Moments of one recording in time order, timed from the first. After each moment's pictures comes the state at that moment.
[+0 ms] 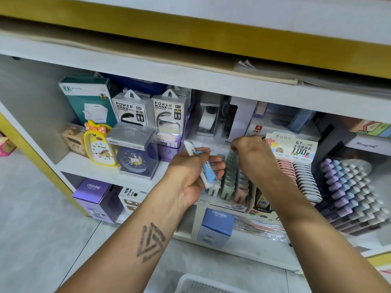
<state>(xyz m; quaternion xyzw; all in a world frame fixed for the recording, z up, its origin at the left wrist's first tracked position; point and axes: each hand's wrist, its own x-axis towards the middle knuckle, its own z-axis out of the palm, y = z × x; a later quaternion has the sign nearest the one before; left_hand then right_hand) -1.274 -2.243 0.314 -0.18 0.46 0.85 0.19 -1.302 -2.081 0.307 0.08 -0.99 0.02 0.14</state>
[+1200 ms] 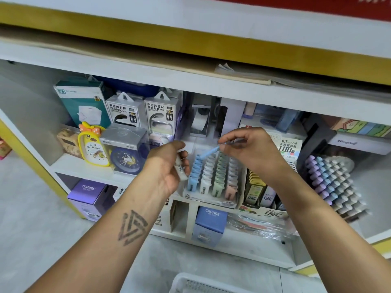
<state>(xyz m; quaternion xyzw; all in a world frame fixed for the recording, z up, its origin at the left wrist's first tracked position) -1.287 -2.260 0.317 -0.25 0.49 0.82 0.15 -1.271 -2.074 0.343 0.01 -0.87 0.49 0.07</state>
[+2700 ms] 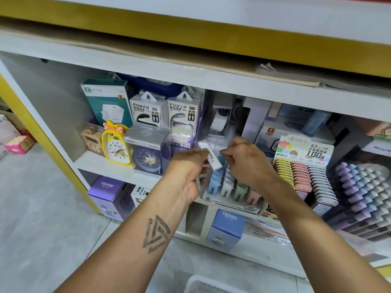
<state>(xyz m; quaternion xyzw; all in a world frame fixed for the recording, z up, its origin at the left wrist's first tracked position) -1.279 -2.265 0.314 -0.25 0.59 0.76 0.14 -1.299 -2.115 0.297 0.12 -0.98 0.14 0.08</state>
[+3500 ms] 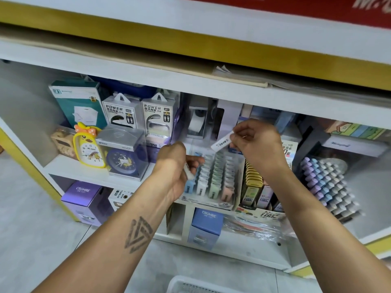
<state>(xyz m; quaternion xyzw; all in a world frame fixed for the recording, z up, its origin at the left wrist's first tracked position) -1.276 -2.241 0.326 -0.20 0.56 0.80 0.11 -1.282 -2.060 0.338 -0.03 -0.87 0.47 0.18</state>
